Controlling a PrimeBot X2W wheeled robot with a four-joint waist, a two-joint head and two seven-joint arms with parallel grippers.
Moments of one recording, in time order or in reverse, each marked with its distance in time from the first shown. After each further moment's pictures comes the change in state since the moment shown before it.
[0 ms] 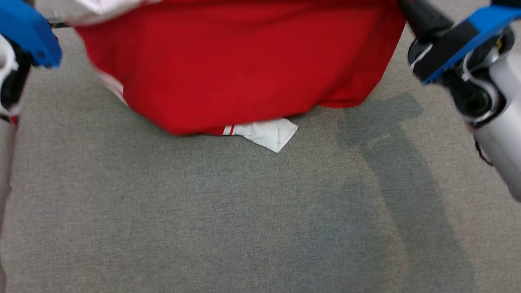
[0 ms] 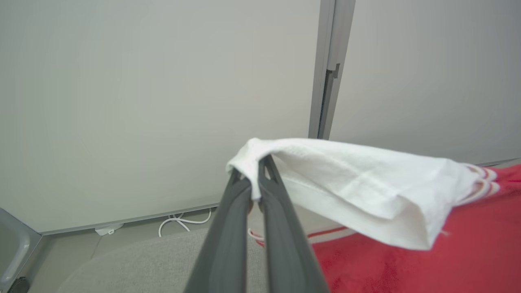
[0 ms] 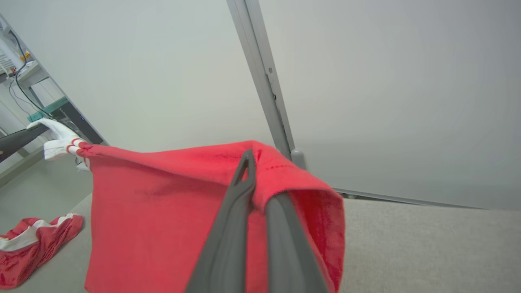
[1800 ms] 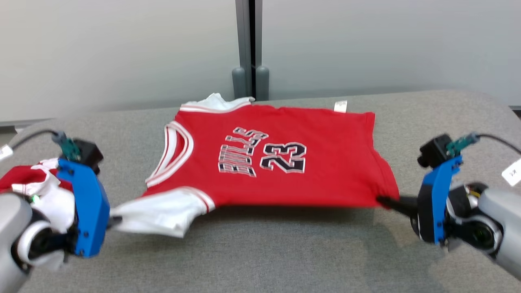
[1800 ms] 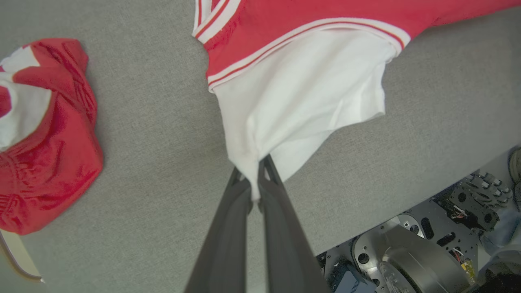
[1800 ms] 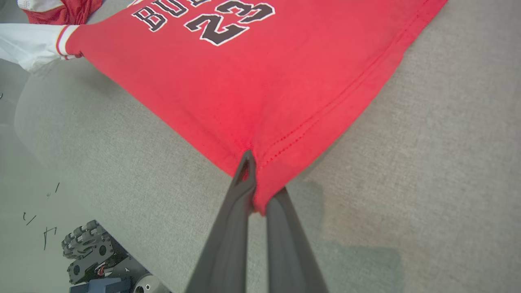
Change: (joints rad) left arm 0.272 0.408 -0.639 -0.342 -0.705 0.037 0.627; right arm 0.190 -0.286 0.575 -0.130 0.335 0.000 0.310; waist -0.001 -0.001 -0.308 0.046
